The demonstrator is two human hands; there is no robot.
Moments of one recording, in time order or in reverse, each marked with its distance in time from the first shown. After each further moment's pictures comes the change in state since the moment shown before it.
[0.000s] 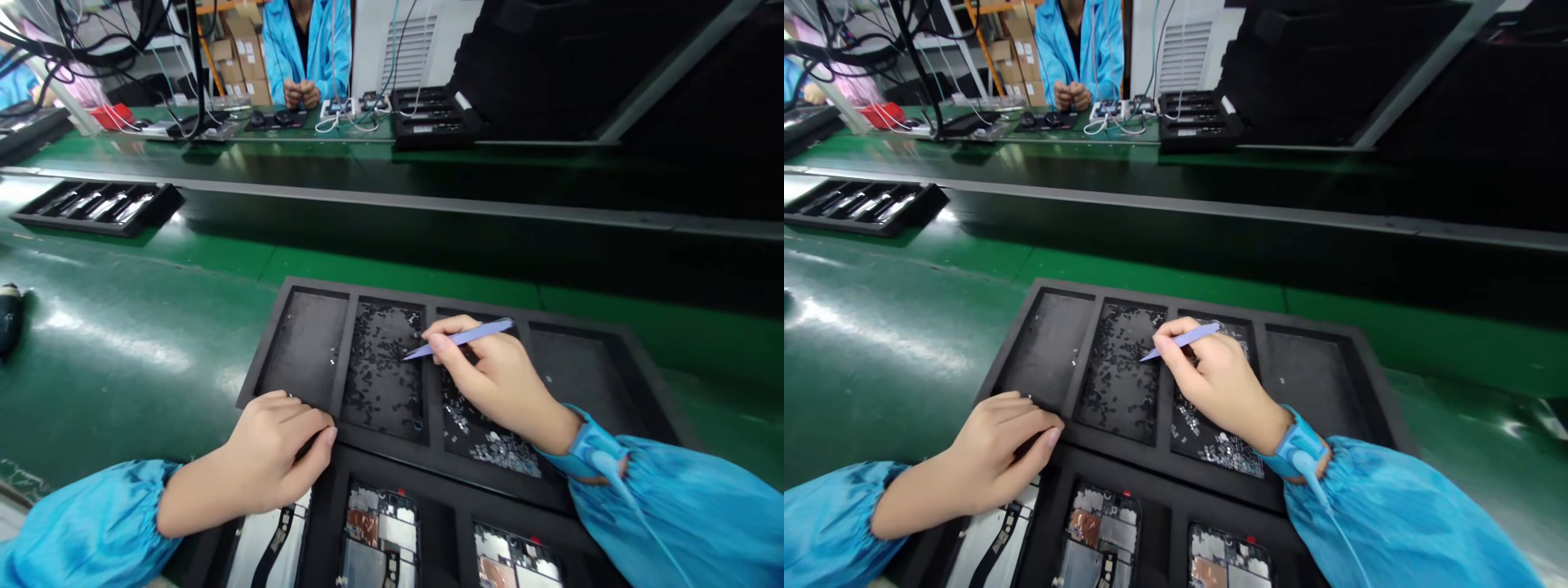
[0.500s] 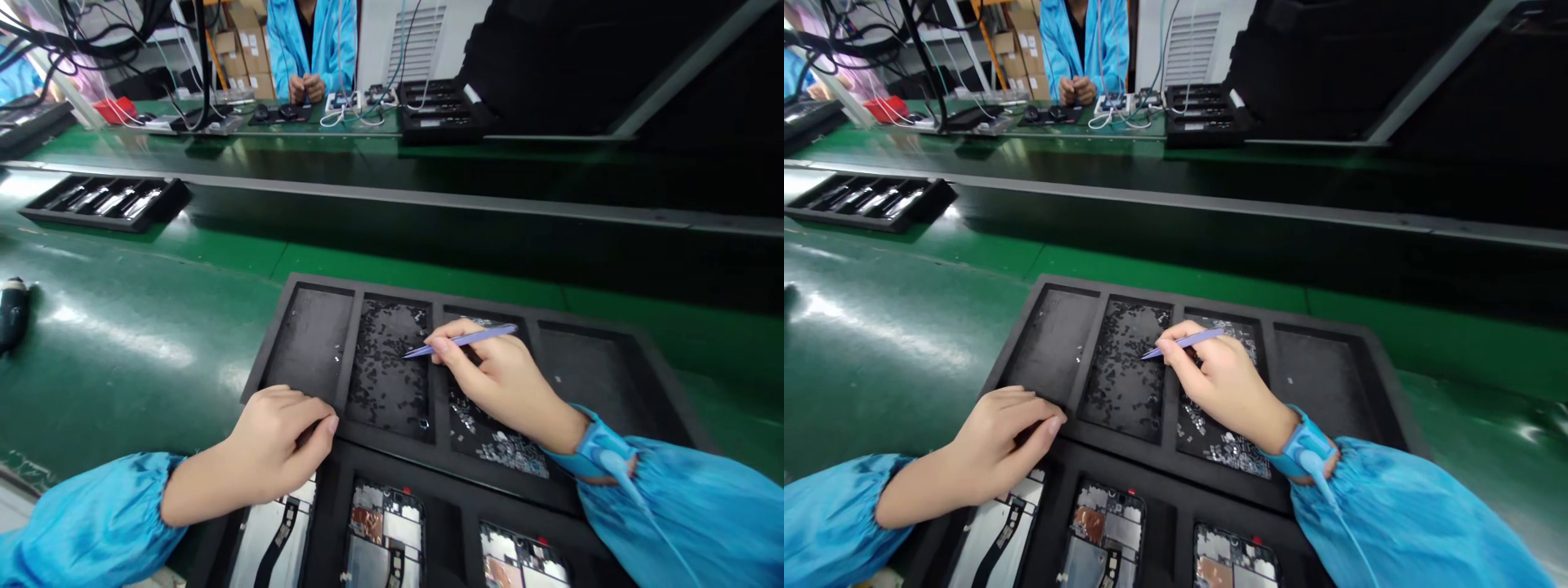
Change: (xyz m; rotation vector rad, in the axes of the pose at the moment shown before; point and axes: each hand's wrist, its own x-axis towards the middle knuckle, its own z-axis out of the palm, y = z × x) left_hand 0.000 -0.003 -0.001 -0.186 -0.018 -0.199; right_hand -0.001 0.006 0.004 -0.054 -0.022 -0.132
